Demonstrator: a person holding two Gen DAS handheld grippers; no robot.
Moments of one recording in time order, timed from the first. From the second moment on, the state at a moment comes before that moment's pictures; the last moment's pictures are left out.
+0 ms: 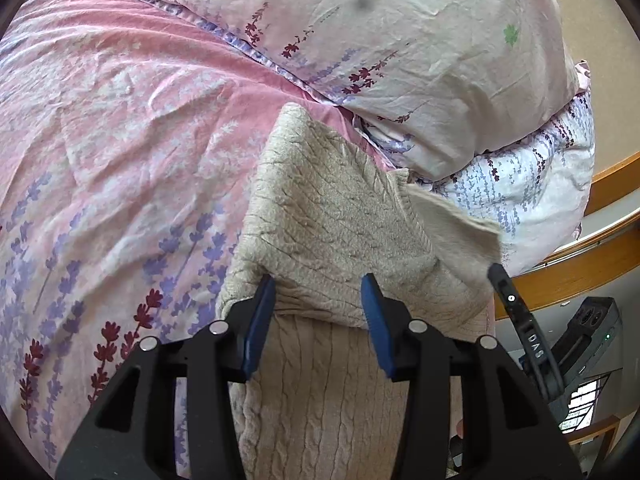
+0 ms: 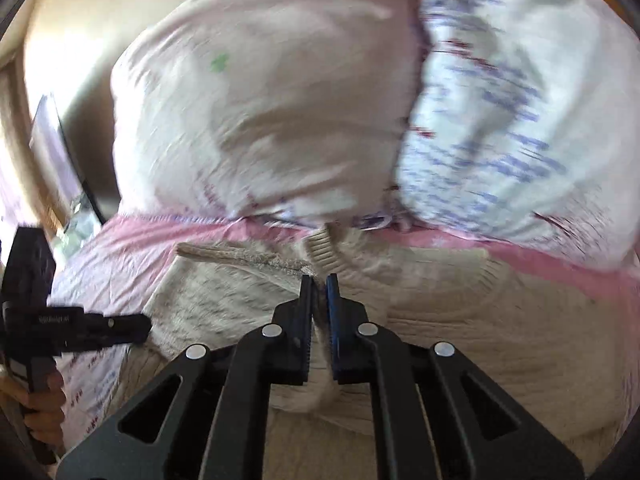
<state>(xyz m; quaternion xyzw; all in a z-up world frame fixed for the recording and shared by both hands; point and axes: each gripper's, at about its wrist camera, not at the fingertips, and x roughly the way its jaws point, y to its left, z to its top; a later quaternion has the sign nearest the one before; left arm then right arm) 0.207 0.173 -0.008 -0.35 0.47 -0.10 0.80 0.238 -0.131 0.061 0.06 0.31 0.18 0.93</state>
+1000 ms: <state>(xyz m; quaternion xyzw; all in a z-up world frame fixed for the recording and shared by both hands) 0.208 0.170 -0.007 -0.34 0.47 -0.11 0.81 0.239 -0.324 -0.038 0.51 0.44 0.11 0.73</state>
